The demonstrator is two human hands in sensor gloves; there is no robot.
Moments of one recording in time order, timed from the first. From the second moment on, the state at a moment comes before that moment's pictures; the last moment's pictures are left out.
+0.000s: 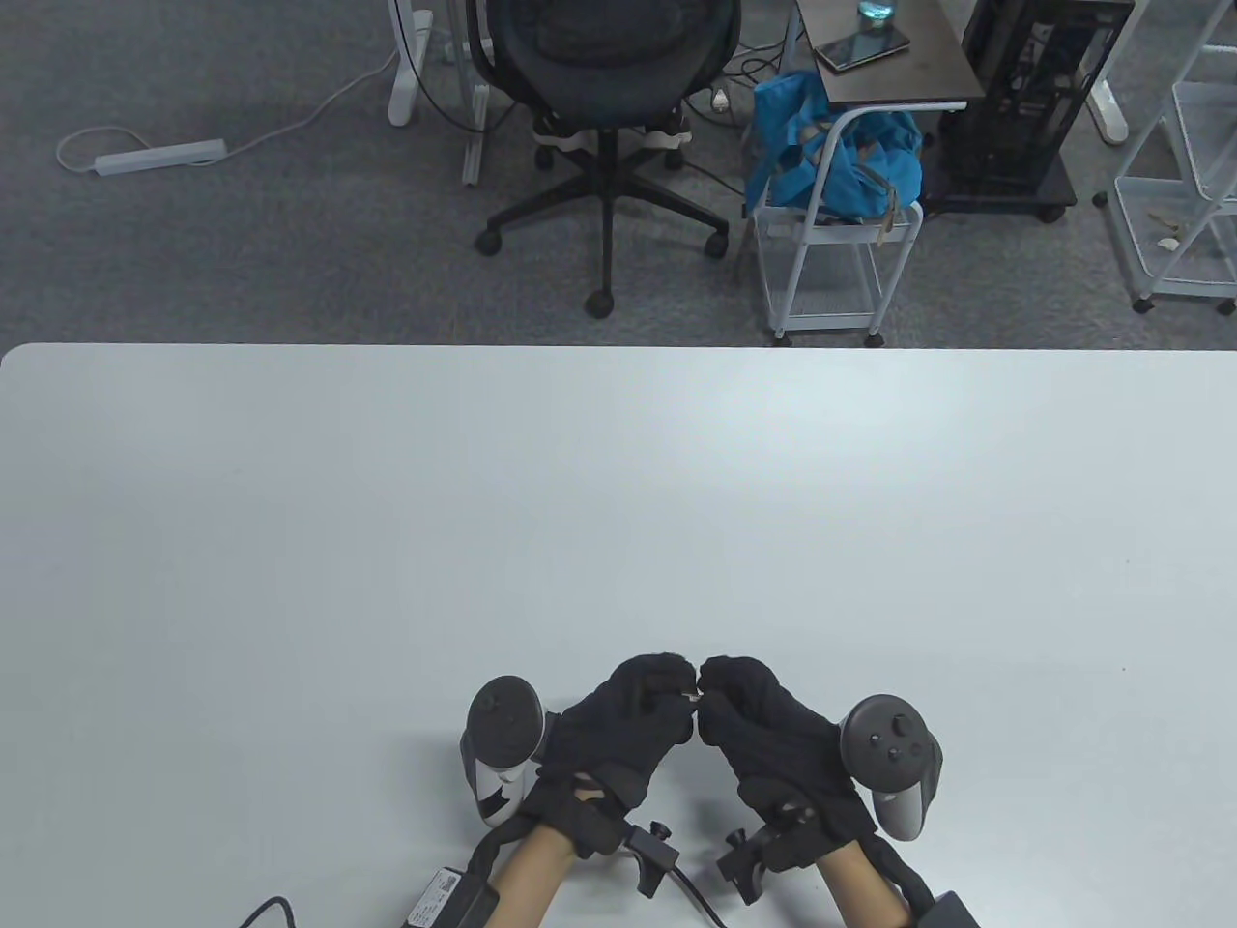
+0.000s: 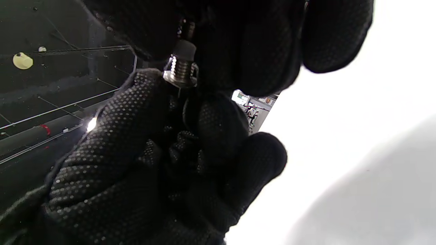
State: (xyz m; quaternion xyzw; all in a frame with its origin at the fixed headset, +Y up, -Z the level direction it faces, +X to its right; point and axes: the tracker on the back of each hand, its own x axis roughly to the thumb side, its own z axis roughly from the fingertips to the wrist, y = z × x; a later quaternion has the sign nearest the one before) left_hand -0.087 -0.762 -0.200 -0.08 -0.12 0.68 0.72; right_hand 0.141 -0.733 -0.185 0.12 0.00 0.80 0.58
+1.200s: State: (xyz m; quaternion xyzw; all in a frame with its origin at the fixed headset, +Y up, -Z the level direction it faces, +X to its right) left_hand -0.090 -0.760 -0.201 -0.07 -0.11 0.70 0.70; right_hand 0.152 -0.743 -0.189 0.08 0.02 0.75 0.66
